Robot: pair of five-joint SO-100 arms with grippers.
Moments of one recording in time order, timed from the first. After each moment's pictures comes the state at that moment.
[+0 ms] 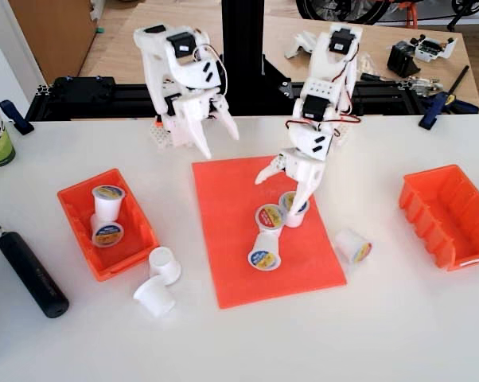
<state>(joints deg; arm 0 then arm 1) -23.6 130.2 111.2 75.8 -109.7 20.4 94.8 109.1 44.6 118.3</state>
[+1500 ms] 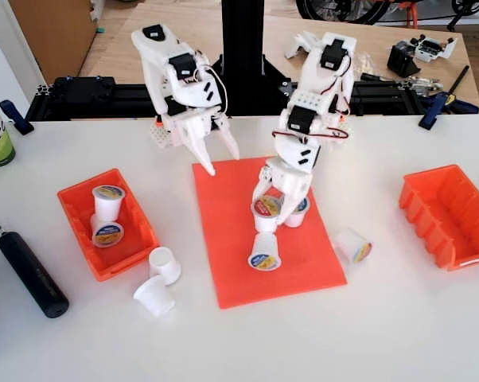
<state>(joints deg) -23.4 135.4 128.3 60.4 -110.5 23.0 80.0 80.3 64.5 111.5</state>
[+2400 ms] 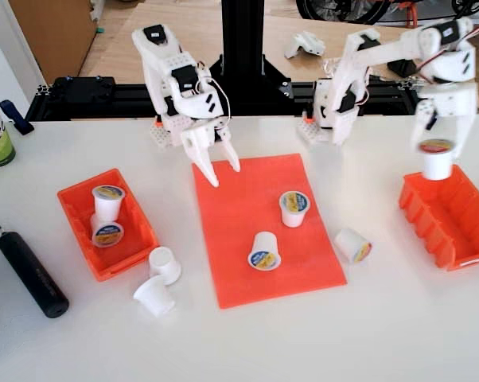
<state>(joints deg) -22.8 131.5 133.4 46.7 -118.0 -35.6 83.8 46.5 94.9 155.6</state>
